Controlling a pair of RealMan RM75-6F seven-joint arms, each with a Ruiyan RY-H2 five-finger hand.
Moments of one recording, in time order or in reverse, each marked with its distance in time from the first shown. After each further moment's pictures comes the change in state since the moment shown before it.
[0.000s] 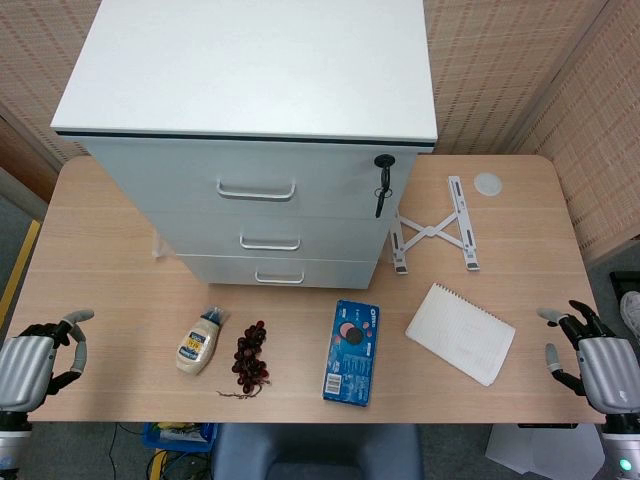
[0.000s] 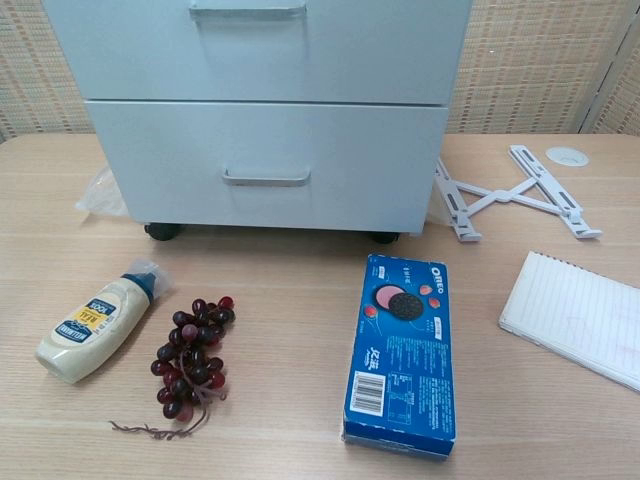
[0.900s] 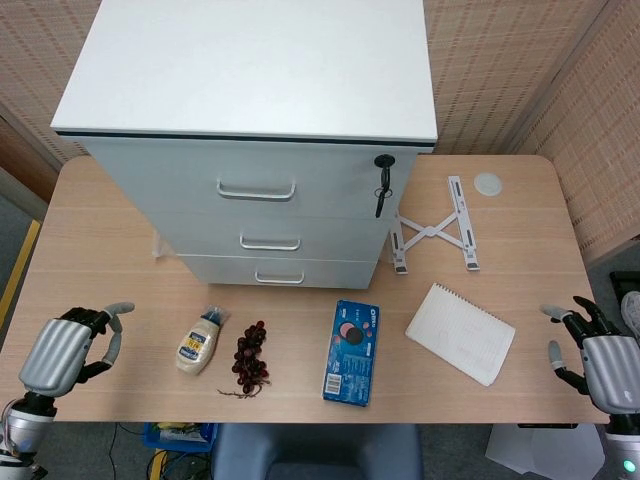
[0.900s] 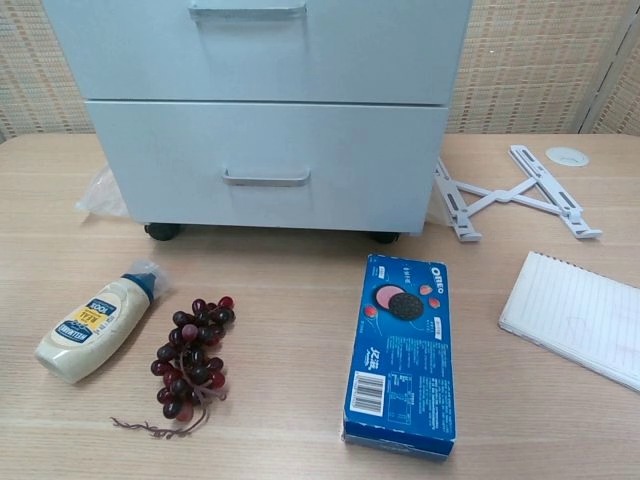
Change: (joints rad) left arm -0.110 0.024 -0.014 -0.005 0.126 -0.085 -0.064; right arm -0.005 0.020 0.012 -0.029 -0.015 0.032 -0.020
